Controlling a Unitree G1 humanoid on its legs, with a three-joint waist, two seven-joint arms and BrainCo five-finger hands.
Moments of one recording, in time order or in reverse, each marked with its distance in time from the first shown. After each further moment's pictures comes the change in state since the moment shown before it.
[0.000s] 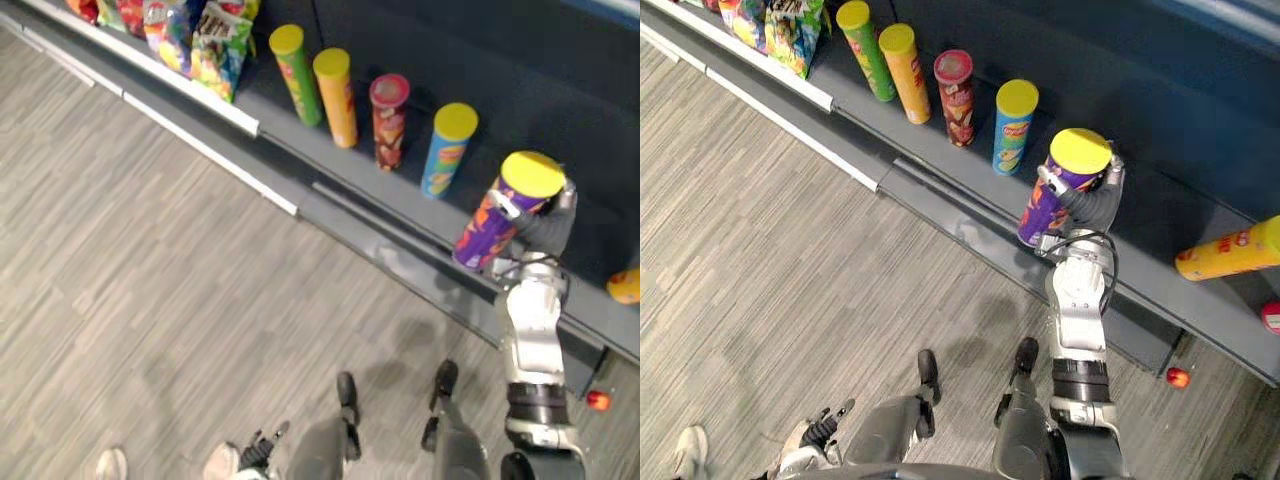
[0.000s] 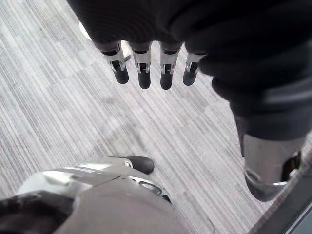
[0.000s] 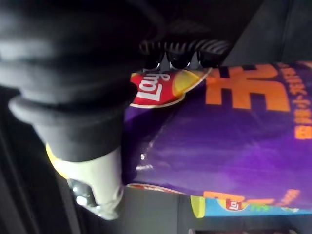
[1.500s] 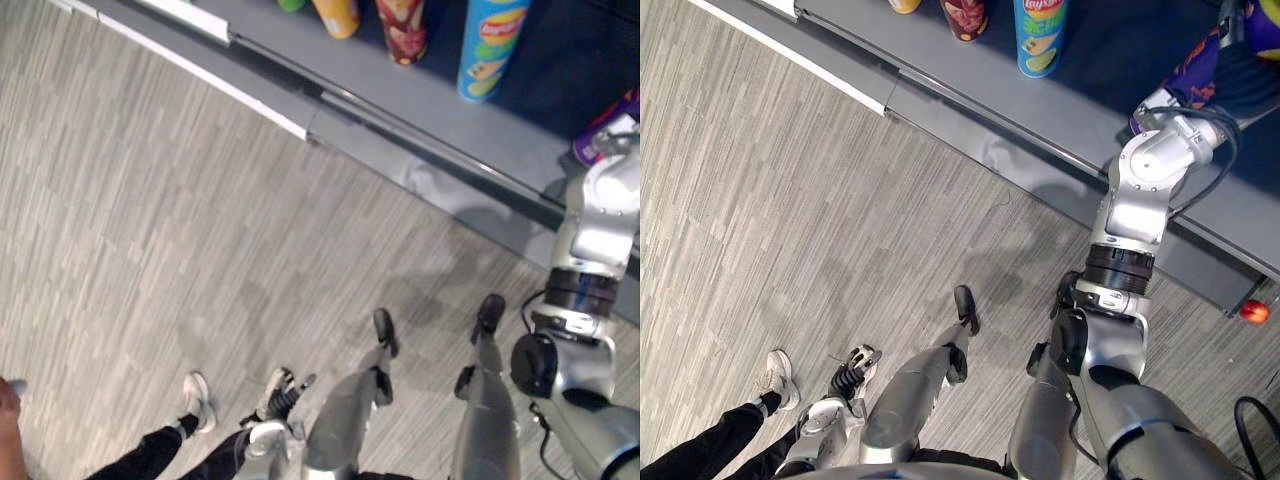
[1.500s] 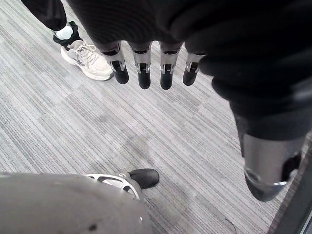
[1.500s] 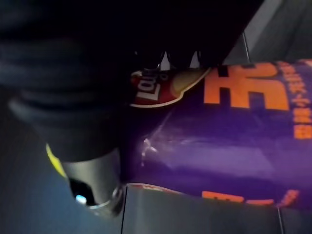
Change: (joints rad) left arm -0.084 0.000 -0.230 -0.120 -0.080 -0.068 0.021; right arm -0.570 -0.166 -0.255 0.218 -0.191 0.057 -0.429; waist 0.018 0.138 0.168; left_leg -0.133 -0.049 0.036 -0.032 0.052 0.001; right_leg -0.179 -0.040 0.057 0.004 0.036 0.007
